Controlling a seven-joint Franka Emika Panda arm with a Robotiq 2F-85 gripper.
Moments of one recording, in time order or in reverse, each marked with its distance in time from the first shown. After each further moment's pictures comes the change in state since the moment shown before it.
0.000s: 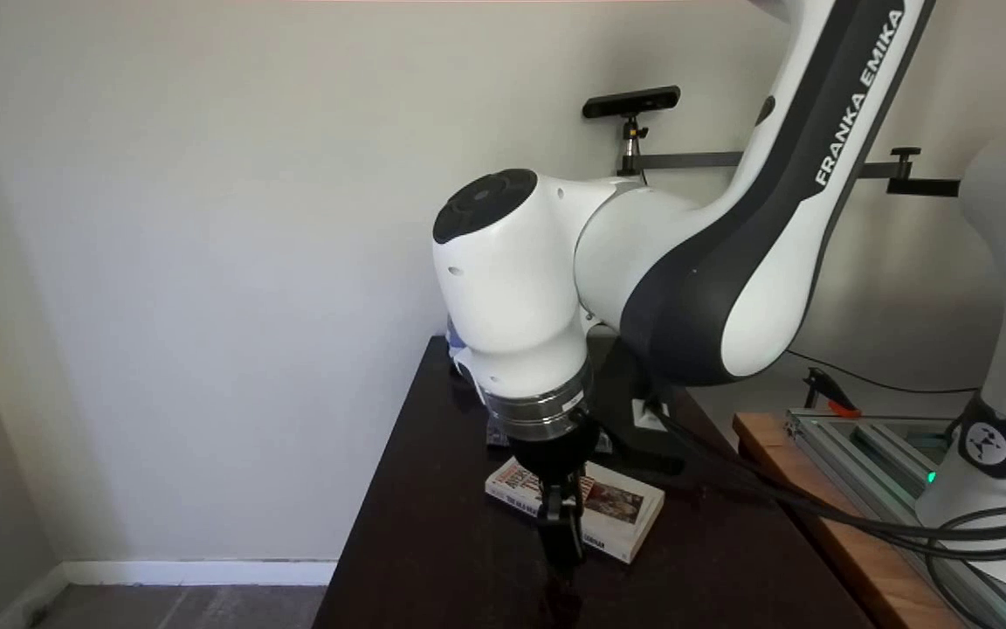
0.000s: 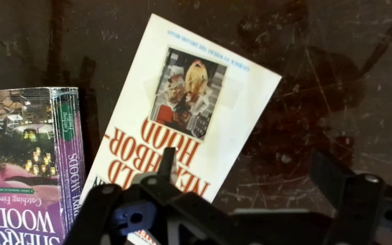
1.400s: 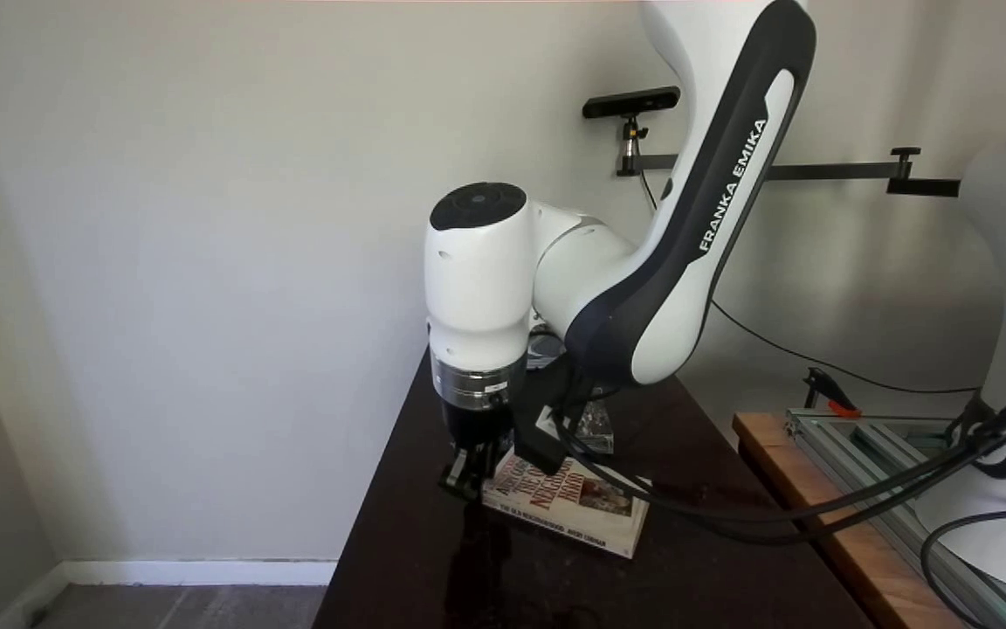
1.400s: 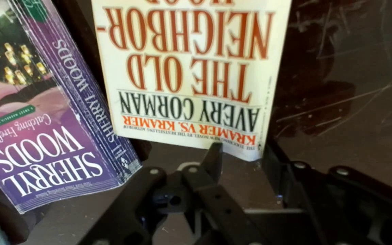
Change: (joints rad) arm -0.006 0.135 -0.159 0.104 -0.182 0.335 0.286
